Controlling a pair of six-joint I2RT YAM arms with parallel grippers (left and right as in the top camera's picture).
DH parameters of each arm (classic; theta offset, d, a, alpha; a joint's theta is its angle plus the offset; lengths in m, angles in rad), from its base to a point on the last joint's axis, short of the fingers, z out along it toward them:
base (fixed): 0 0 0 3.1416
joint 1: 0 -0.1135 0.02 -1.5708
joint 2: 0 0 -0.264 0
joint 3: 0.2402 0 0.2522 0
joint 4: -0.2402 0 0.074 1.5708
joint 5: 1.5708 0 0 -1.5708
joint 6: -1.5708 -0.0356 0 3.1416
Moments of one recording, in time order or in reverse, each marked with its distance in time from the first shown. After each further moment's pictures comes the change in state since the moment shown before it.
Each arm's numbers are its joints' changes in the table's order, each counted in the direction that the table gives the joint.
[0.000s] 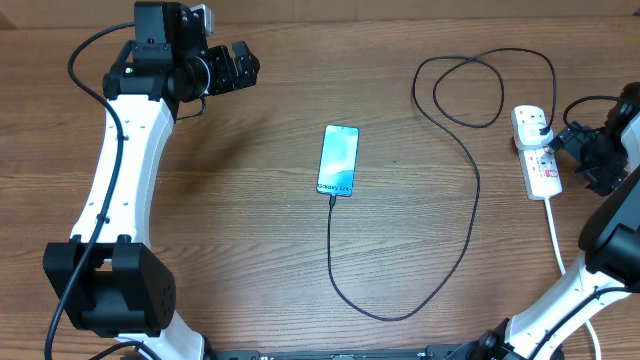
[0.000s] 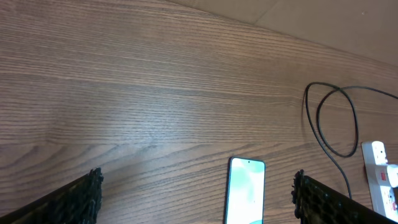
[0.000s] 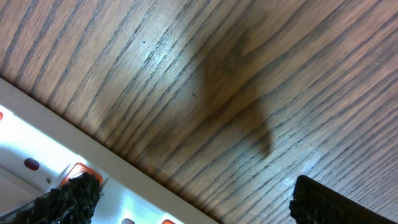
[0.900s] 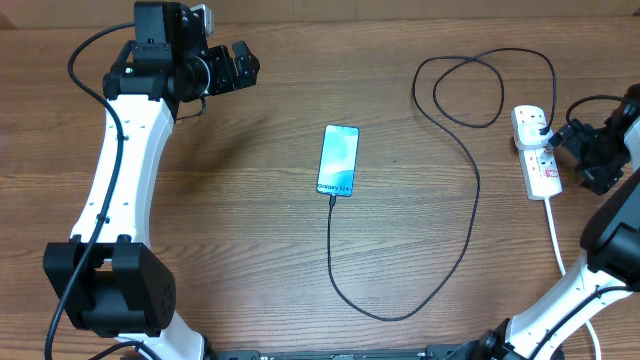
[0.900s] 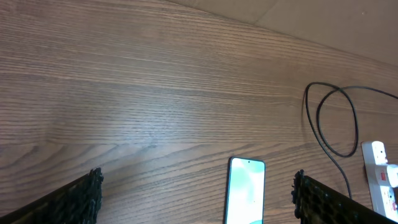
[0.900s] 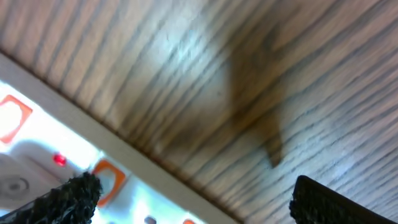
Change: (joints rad) left arm 0.000 0.000 0.000 0.000 0.000 0.000; right arm 0.013 -0.013 0.010 -0.007 -0.097 -0.004
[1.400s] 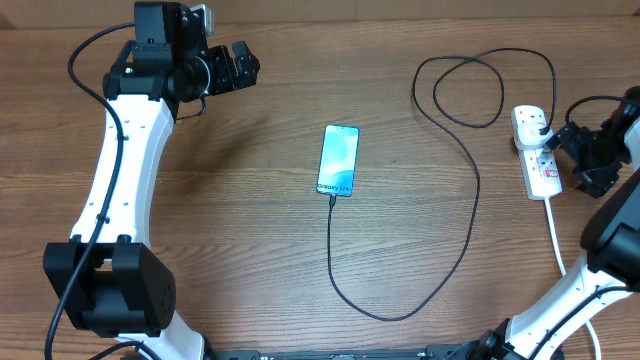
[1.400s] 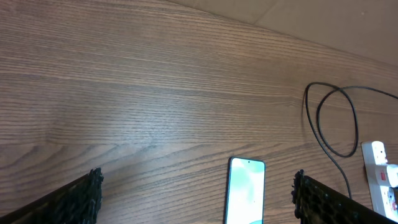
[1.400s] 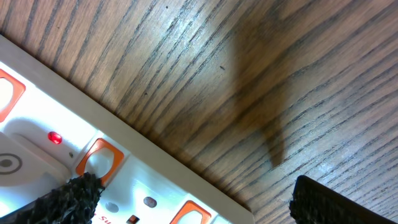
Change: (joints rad) left arm 0.000 0.000 0.000 0.000 0.000 0.000; right arm 0.000 0.000 0.000 -0.035 -0.024 0.001
